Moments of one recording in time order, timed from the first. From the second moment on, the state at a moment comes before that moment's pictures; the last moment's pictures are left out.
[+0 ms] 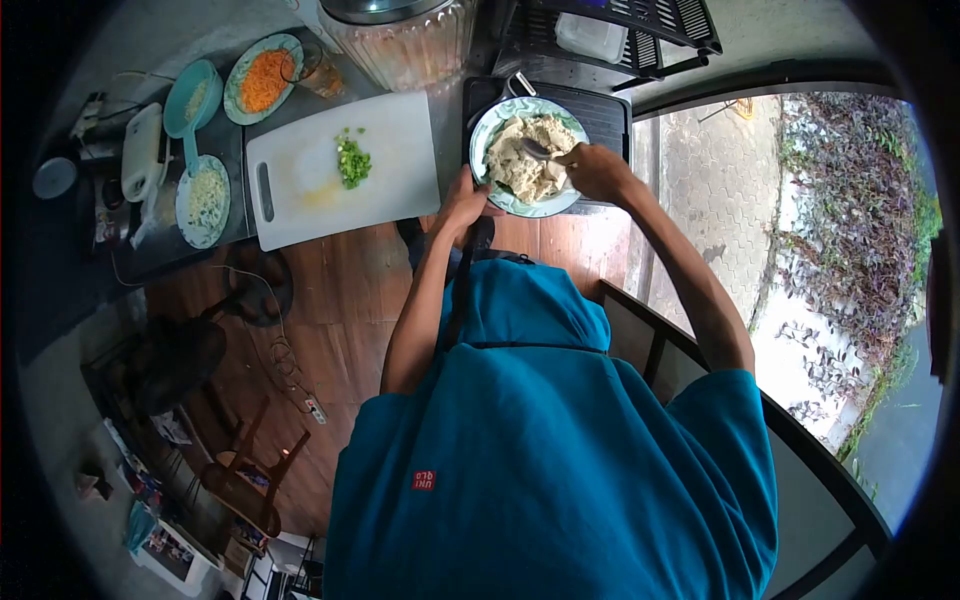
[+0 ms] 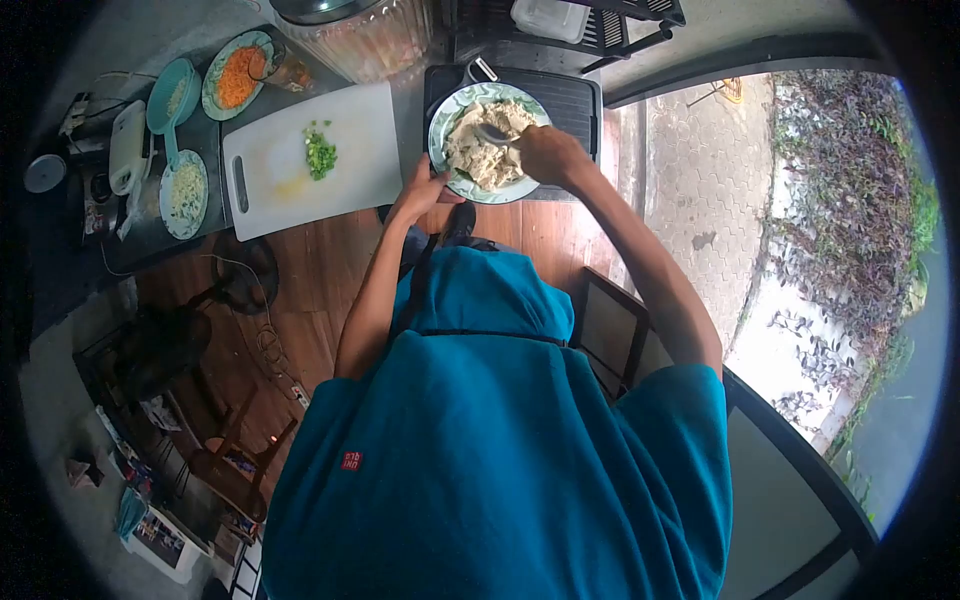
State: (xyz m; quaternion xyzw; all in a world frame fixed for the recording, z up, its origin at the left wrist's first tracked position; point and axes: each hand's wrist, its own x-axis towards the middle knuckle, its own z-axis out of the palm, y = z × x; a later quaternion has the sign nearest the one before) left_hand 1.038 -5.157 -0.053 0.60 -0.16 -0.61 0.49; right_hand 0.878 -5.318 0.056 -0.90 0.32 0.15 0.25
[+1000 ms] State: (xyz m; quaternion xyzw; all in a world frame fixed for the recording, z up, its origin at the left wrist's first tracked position) left_hand 1.026 -5.154 -0.077 0.57 -0.13 -0.63 0.52; right_hand 0.829 -5.295 -0.001 -0.91 0.36 0.04 0.22
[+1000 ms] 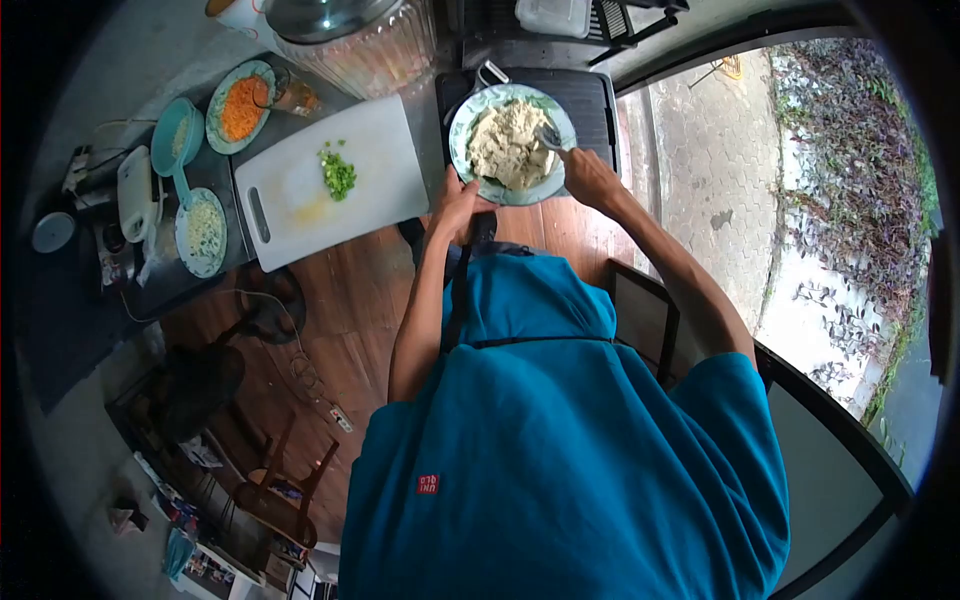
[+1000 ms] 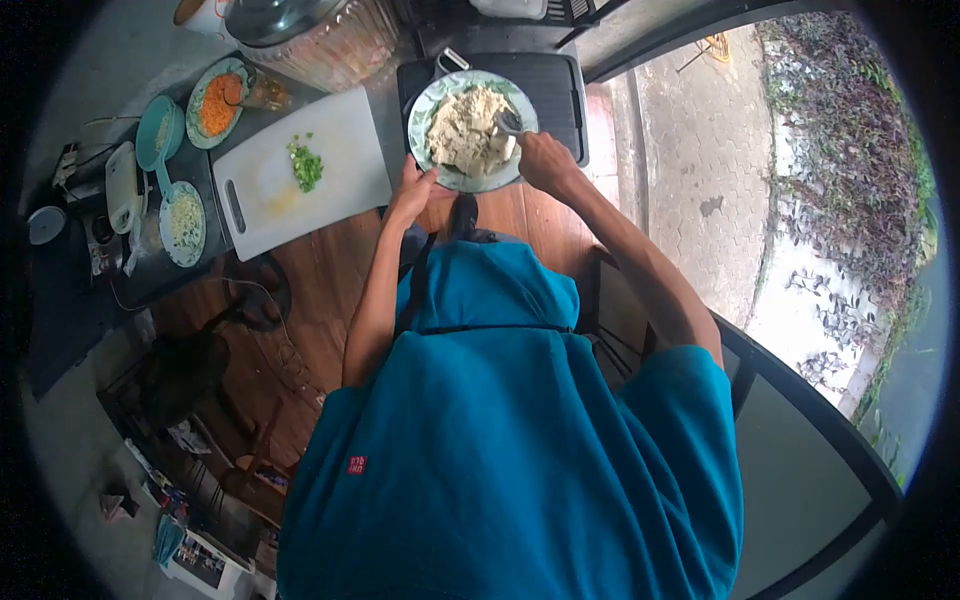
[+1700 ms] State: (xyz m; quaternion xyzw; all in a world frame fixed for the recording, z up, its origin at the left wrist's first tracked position) left_hand 1.012 -5.146 -0.099 0.58 -0.17 -0.59 0.54; right_hand 0.814 -5.253 0.002 -0.89 0.39 0.07 0.24
